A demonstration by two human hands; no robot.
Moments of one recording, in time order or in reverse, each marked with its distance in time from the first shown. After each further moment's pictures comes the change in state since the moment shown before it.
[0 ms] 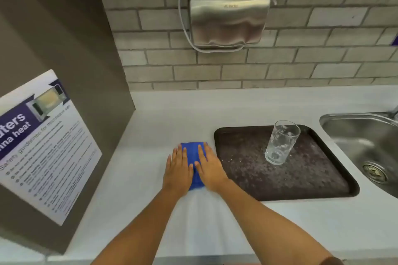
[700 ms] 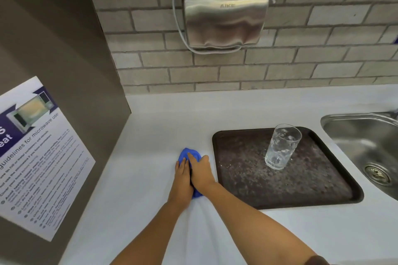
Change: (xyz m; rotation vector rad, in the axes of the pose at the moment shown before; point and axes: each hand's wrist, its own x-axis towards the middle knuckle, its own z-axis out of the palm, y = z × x) left_hand -0.011 0.025 0.001 -0.925 -0.038 -0.080; right_hand 0.019 -0.029 0.007 0.672 0.094 0.413
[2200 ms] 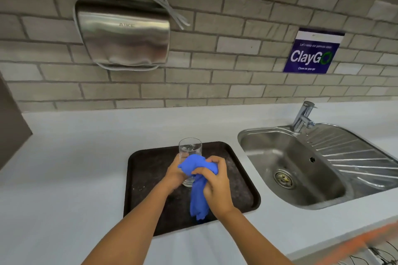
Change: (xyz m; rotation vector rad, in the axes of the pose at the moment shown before) left_hand 0.092 0.151 0.185 -0.109 -0.309 0.004; right_hand -0.055 0.111 -0.269 0.315 0.237 -0.344
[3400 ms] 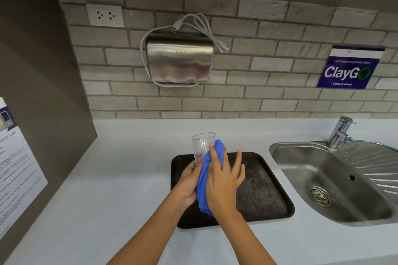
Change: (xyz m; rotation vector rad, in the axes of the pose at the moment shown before) left_hand -0.118 0.019 -0.066 -0.897 0.013 0.041; right_hand -0.019 -0.095 0.088 -0.787 0.239 -0.116
